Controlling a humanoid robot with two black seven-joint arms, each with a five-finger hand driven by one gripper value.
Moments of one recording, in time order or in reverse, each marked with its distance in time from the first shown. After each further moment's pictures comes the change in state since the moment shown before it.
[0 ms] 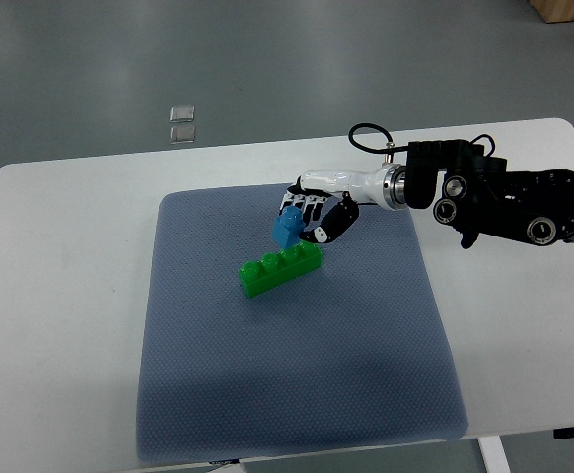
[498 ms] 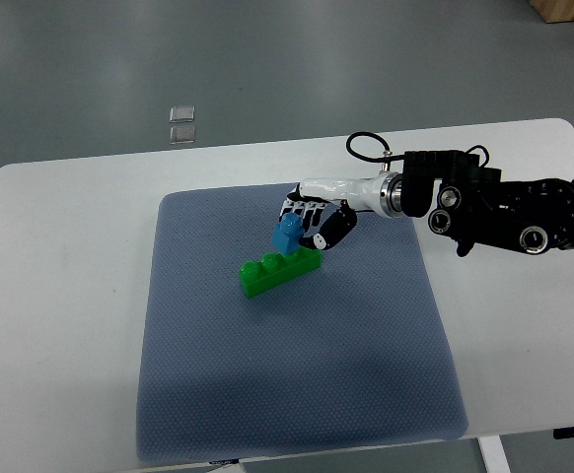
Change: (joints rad) left arm 0.000 0.000 0.000 0.000 0.000 0.000 0.000; right arm -0.019 0.023 -0.019 -0.013 -0.013 -0.028 0.000
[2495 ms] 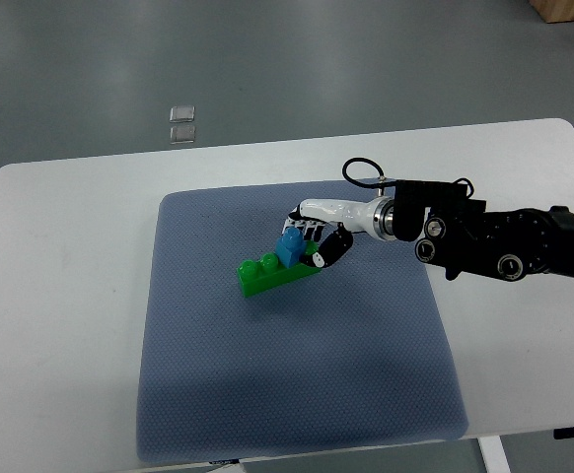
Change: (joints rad) left arm 0.006 0.000 0.000 0.000 0.000 -0.002 0.000; right arm -0.070 0.062 -0.015 -0.070 -0.050 -0.067 0.002
